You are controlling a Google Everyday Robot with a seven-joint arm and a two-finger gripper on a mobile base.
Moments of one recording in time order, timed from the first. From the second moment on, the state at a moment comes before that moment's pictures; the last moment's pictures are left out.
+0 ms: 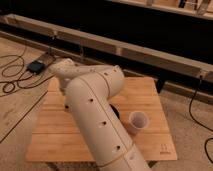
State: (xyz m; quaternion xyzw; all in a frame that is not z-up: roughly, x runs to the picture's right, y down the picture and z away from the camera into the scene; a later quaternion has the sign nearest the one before) arm -0.236 0.075 0.953 -0.36 0.06 0.25 0.90
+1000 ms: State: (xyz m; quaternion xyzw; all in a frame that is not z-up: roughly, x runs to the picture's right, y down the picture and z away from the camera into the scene) arm -0.224 0.074 0.960 -0.37 0.07 0.26 0.89
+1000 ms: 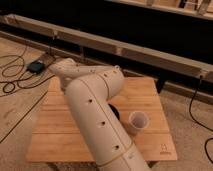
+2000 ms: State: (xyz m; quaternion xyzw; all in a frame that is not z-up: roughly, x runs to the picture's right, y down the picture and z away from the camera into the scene) arm -0.177 0.034 0.929 -0.35 0.05 0.28 0.89
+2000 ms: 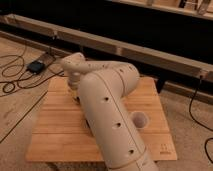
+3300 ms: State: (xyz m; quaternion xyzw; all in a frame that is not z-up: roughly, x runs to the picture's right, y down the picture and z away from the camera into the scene) arm -0.113 0.015 0.940 -0.31 0.07 0.31 0.90
